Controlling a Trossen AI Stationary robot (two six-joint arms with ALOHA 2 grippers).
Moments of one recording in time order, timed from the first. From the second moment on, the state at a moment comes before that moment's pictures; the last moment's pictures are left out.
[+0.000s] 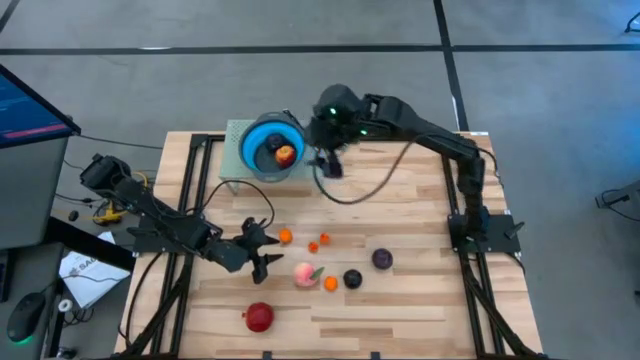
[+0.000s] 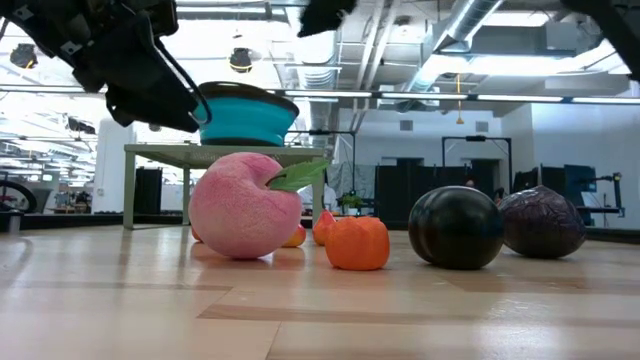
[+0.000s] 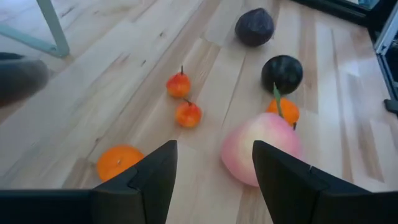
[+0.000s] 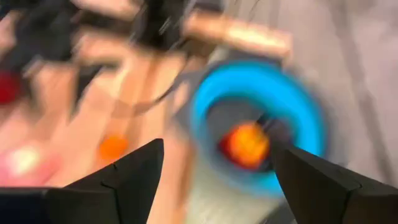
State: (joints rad) left arm -0.52 1.21 0.54 -0.02 -0.60 -0.66; right arm -0.27 1.99 2.31 -1.09 -0.18 -0.44
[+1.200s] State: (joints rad) left arm -0.31 1.53 0.50 0.13 -0.54 -0.51; right arm 0.08 1.64 0.71 0.40 0.23 0.18
